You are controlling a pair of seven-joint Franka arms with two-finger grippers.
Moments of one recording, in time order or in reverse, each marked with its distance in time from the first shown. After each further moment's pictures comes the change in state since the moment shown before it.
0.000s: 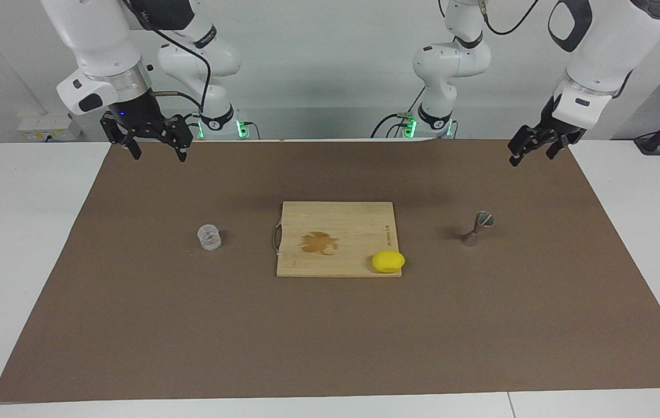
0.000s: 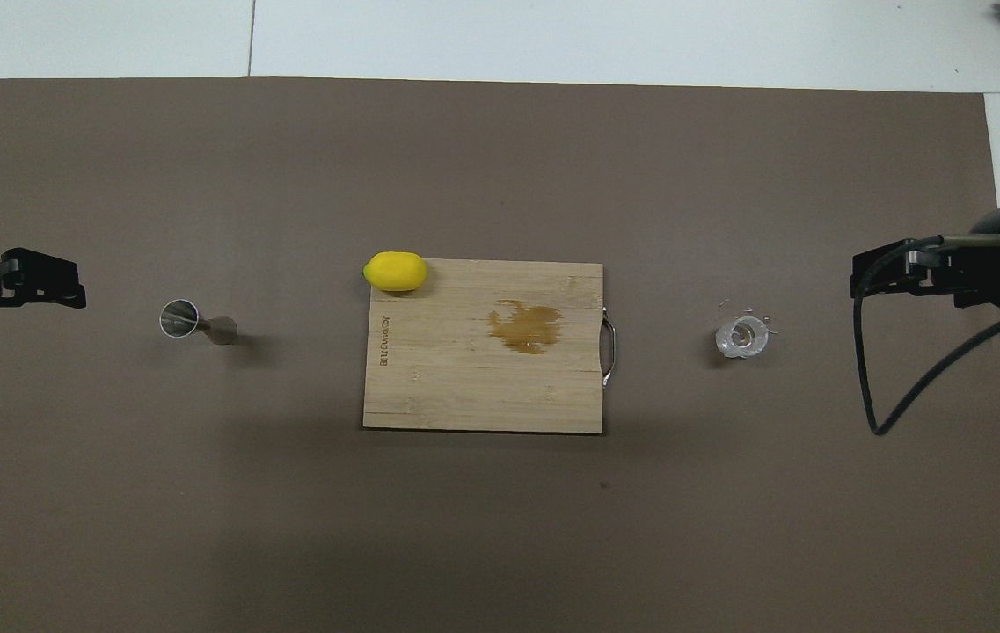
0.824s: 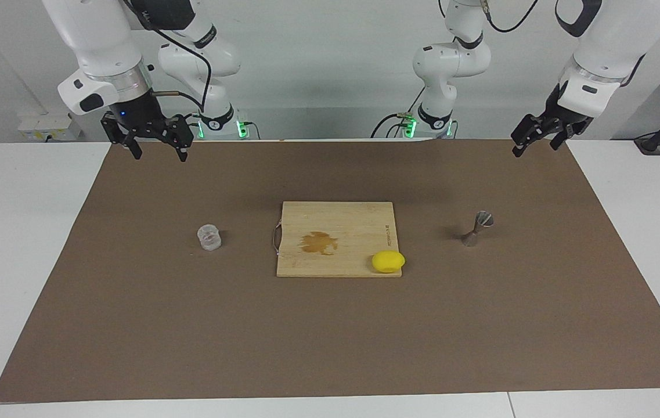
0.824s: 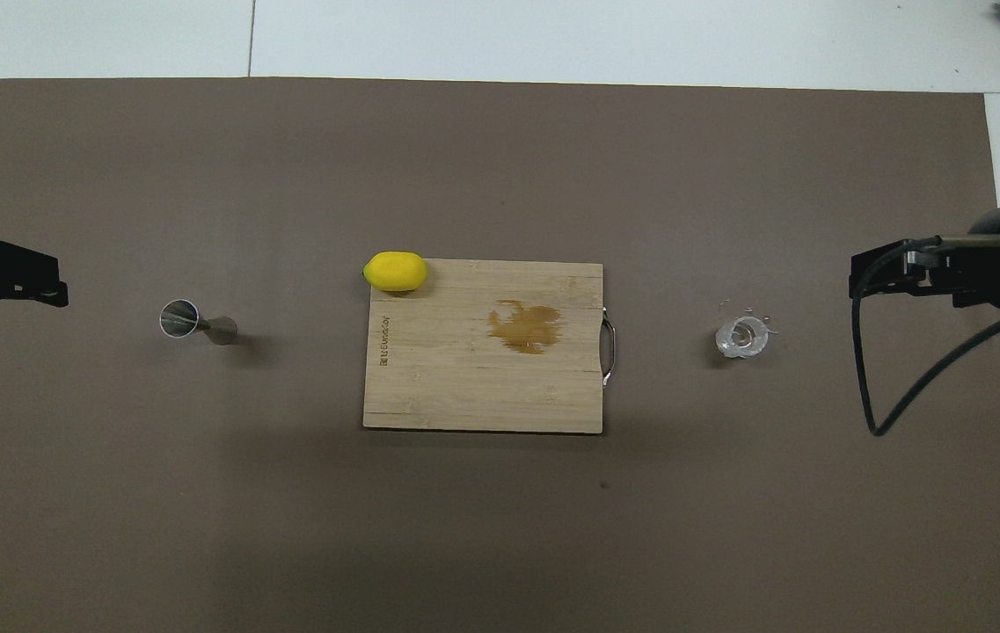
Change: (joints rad) left arm -0.001 0.036 -0.005 0.139 0.000 -0.141 0.000; right arm 0.001 0.000 0.002 0.000 0.000 0.000 0.000
